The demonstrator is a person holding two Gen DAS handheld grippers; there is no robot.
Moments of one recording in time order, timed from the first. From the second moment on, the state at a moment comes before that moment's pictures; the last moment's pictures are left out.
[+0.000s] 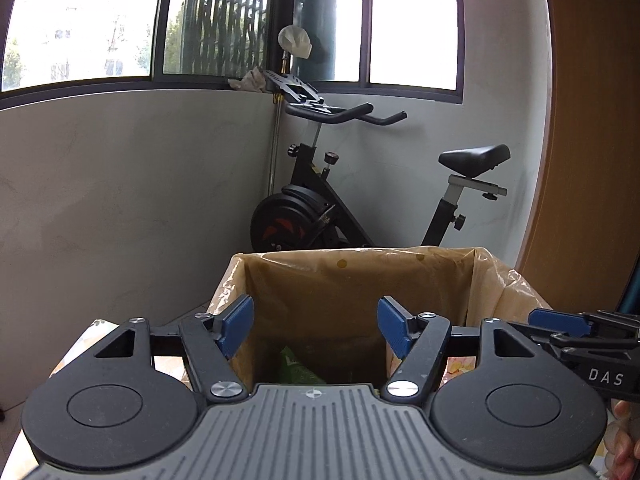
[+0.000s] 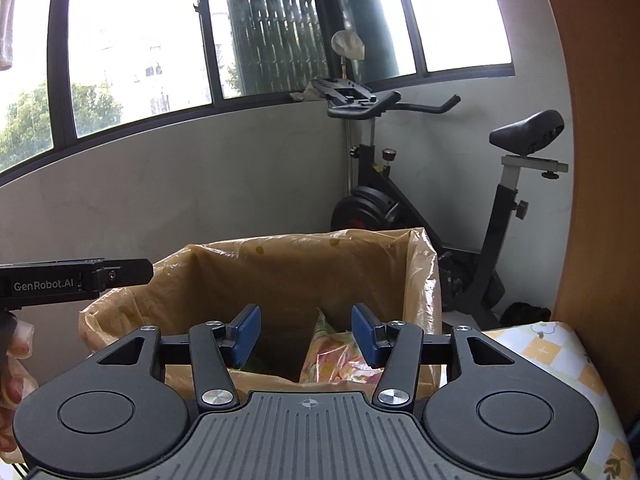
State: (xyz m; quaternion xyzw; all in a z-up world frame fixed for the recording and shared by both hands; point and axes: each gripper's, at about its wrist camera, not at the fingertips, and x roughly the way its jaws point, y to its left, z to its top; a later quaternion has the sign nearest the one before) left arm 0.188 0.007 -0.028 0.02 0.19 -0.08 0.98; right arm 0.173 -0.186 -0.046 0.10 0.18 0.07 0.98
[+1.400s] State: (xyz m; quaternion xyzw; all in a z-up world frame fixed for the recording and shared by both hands) left arm 0.124 0.133 -0.164 -0.03 0.32 -0.08 0.94; right arm 0.062 -0.184 -0.215 0.03 0.34 0.05 0.94
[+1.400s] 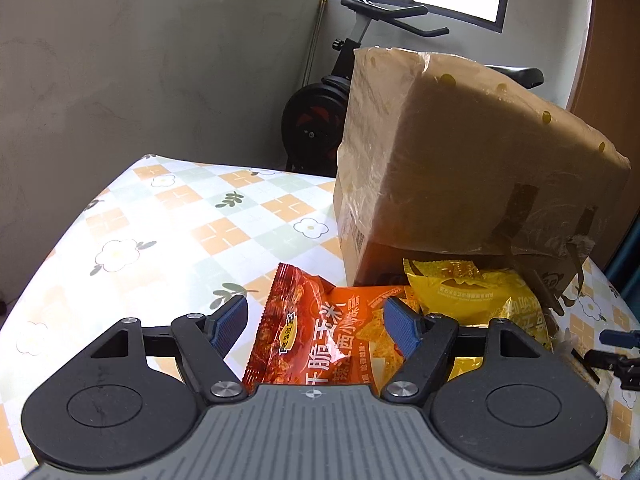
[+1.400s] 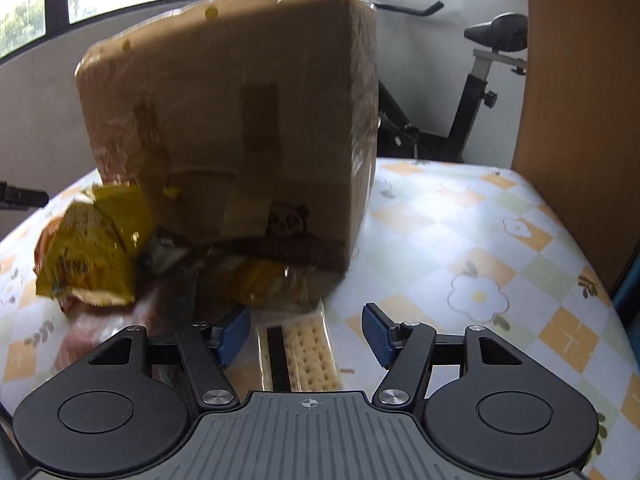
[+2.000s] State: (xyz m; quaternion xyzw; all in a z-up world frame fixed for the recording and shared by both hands) left arm 0.138 0.118 -0.194 -0.05 0.34 -0.12 0.93; right arm 0.069 -0.195 -0.239 0.04 0.32 0.04 0.94
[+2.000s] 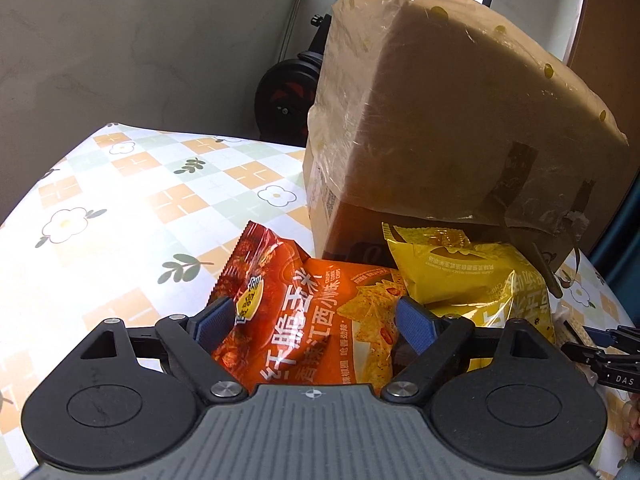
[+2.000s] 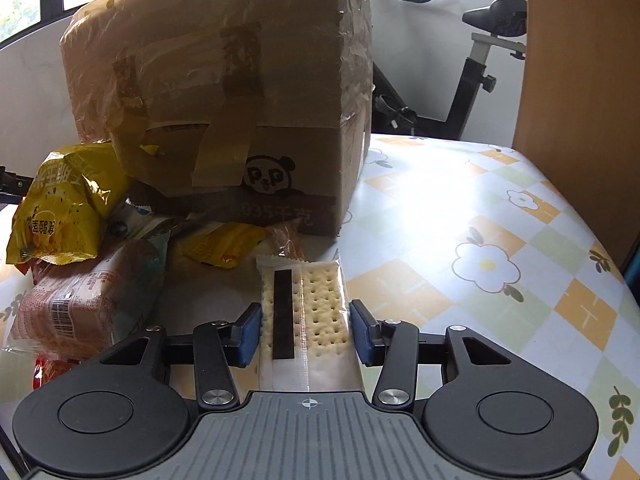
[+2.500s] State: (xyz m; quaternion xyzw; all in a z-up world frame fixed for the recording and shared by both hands) left arm 0.131 0.121 -0.210 -0.04 0.33 -0.07 0.94; right arm 0.066 -0.198 -0.241 0.05 0.32 0.04 0.95
